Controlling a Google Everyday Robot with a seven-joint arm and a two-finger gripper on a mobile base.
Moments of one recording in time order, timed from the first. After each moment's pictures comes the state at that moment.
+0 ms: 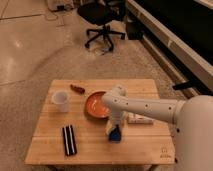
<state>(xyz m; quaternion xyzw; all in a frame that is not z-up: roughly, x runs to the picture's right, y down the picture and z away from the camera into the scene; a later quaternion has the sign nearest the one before) 0.097 0.227 0.845 -0.29 0.31 0.51 0.75</state>
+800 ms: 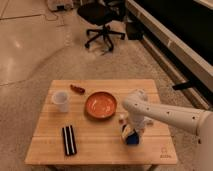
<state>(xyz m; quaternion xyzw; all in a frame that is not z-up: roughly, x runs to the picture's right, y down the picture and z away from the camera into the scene) 0.196 0.262 0.814 -0.29 0.35 0.53 0.71</state>
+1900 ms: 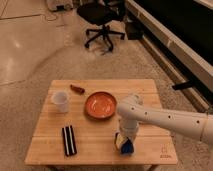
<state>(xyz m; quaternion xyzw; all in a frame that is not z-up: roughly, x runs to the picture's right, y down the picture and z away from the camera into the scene) 0.114 0.278 0.774 -0.38 0.26 0.48 0.75</state>
